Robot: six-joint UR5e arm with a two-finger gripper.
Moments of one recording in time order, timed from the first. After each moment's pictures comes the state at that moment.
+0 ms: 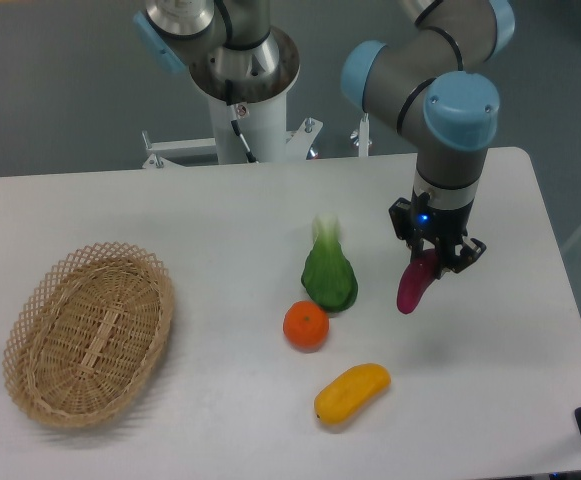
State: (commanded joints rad) arm 2.67 -1.87 -1.65 -1.04 1.55 1.42
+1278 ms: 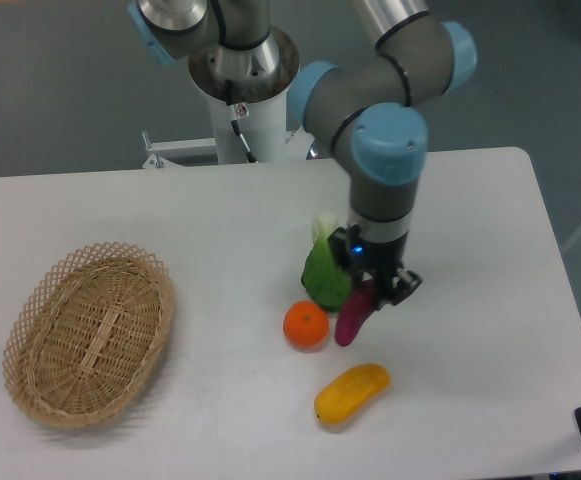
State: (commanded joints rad) arm 2.42 -1.90 -1.63 -1.02 1.52 1.16
